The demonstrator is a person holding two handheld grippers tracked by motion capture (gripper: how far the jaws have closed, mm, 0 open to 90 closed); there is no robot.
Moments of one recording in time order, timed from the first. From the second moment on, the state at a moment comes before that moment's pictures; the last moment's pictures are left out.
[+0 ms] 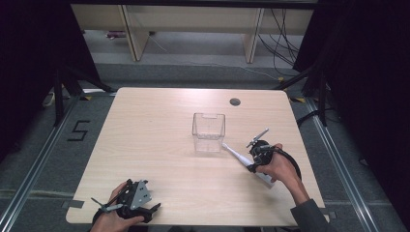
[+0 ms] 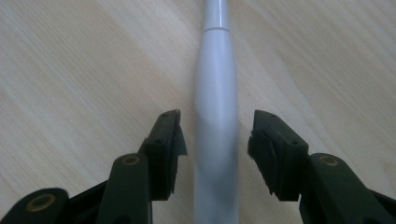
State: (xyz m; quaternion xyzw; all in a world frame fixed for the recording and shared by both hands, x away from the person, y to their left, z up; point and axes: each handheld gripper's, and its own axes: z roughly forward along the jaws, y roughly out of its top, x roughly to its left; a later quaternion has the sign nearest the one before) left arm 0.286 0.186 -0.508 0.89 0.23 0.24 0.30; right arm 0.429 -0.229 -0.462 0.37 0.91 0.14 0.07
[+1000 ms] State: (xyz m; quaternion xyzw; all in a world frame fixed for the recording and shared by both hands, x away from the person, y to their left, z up) left arm 0.286 0.187 -0.508 0.89 0.24 0.24 0.30; right arm 0.459 -0.208 -0.473 0.34 0.94 0.06 0.02
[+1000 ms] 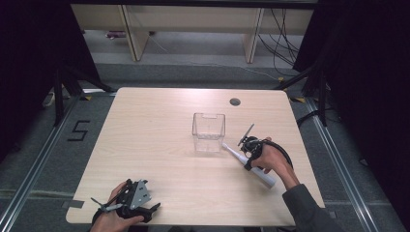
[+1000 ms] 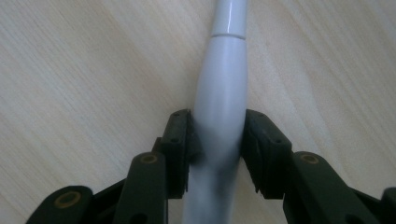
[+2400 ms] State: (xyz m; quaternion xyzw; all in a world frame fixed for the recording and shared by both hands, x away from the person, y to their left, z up) left arm 0.287 0.187 -0.508 0.89 0.24 0.24 0.29; right arm 0.452 -0.244 -0.437 0.37 0.91 0.16 0.07
